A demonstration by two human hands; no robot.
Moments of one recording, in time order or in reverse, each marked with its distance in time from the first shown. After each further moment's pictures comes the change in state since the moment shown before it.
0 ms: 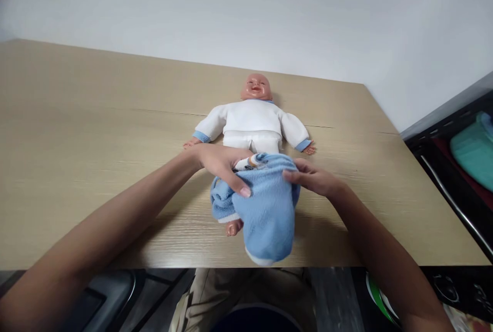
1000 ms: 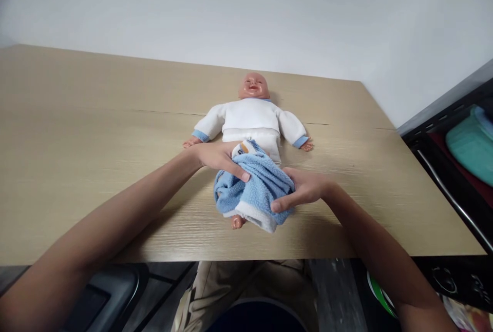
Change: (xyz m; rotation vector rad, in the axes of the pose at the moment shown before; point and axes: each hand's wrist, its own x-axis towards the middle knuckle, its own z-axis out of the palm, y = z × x) left_hand -0.005 -0.015 0.002 0.001 0.148 0.057; right_hand 0.000 -0.001 0.012 -0.205 -0.292 0.035
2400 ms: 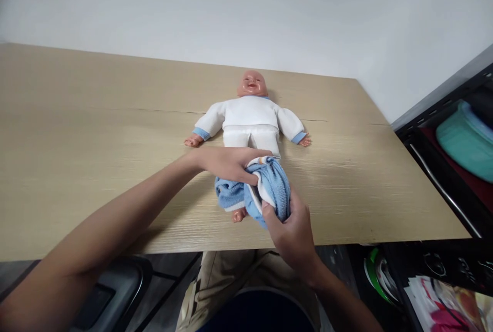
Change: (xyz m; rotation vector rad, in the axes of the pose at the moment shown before) left_hand 0.009 0.027 0.028 0.417 0.021 -0.143; right_hand 0.005 0.012 0.160 -0.042 1.229 0.082
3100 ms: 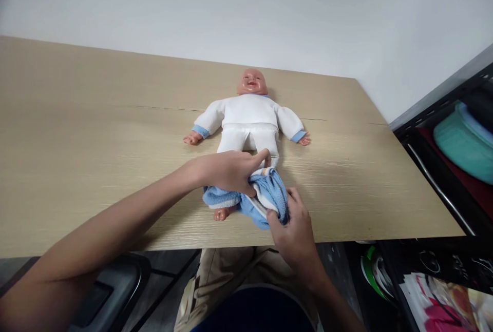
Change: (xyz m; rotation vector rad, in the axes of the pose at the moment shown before) left_hand -0.003 0.035 0.022 0.488 -0.028 -0.439; right_hand -0.004 0.023 -0.008 -0.267 0.020 -0.212
